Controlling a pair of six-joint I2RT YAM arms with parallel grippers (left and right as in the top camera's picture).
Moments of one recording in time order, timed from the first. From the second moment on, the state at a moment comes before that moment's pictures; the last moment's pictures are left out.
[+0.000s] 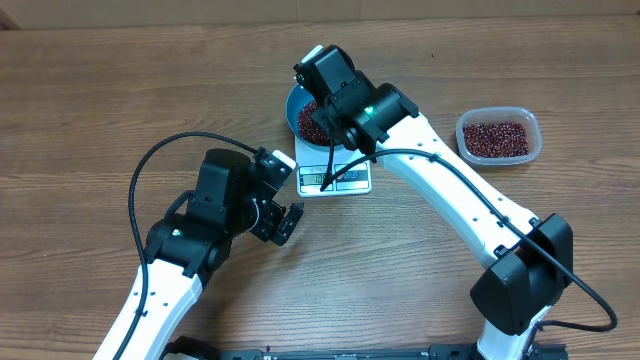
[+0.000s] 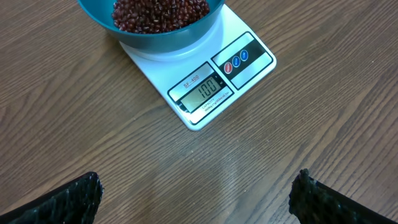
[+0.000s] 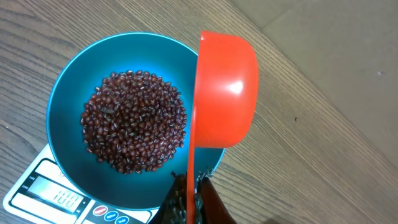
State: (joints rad) left arm -0.35 1.12 0.85 -0.61 0.18 0.22; right arm 0.65 1.92 1.81 -0.86 0.39 -0.17
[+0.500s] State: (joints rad) left arm -0.35 1.12 0.85 -0.61 0.18 0.22; right arm 0.48 1.85 1.81 -0.92 0.04 -0.09
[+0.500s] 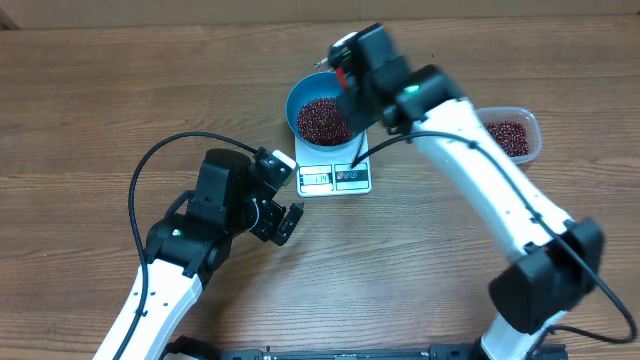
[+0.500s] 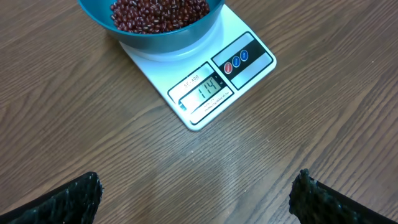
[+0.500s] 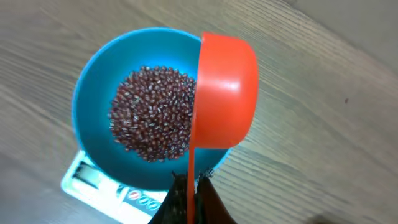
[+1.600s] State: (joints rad) left arm -0.35 1.12 0.85 -0.61 0.18 0.22; right arm -0.08 1.78 1.64 -1.25 0.14 -0.14
